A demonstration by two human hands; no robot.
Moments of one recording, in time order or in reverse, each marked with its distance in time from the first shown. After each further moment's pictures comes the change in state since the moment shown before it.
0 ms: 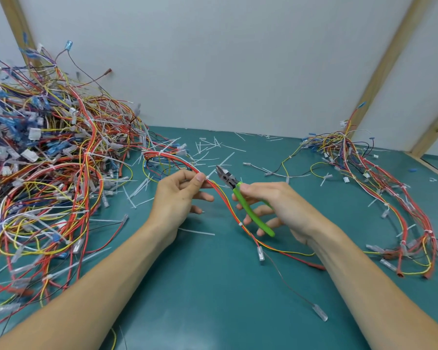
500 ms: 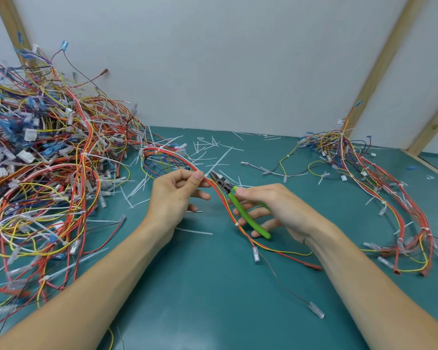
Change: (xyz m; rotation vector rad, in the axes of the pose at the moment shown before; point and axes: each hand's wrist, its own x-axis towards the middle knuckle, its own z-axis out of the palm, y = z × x) left_hand 0.001 0.000 -0.001 0.041 0.018 0.038; right_hand 0.000 0.002 -0.001 0.008 -0.037 0.030
